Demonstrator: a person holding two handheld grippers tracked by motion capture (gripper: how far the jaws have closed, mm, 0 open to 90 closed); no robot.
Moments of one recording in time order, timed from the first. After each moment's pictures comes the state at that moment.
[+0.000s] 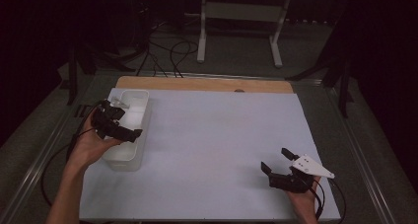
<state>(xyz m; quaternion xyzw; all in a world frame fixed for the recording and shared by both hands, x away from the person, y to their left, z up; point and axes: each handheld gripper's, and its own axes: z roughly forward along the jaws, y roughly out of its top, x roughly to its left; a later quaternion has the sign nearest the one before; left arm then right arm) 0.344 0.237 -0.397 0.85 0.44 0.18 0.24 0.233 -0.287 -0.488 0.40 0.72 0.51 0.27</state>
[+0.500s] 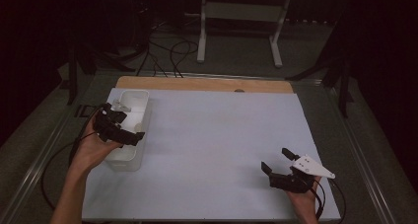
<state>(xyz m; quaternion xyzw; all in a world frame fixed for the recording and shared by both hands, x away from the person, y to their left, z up) 0.335 0.232 -0.401 0.84 0.43 0.18 0.26 0.232 -0.288 -0.487 0.40 0.72 0.51 0.27</state>
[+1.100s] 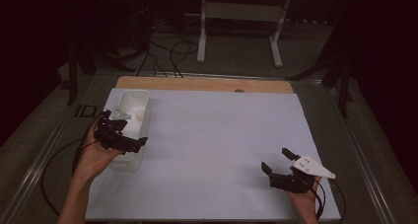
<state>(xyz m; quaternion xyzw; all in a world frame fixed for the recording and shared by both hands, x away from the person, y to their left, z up) 0.315 0.227 -0.409 0.83 0.42 0.18 0.30 0.232 -0.288 -0.487 0.40 0.72 0.51 0.27</state>
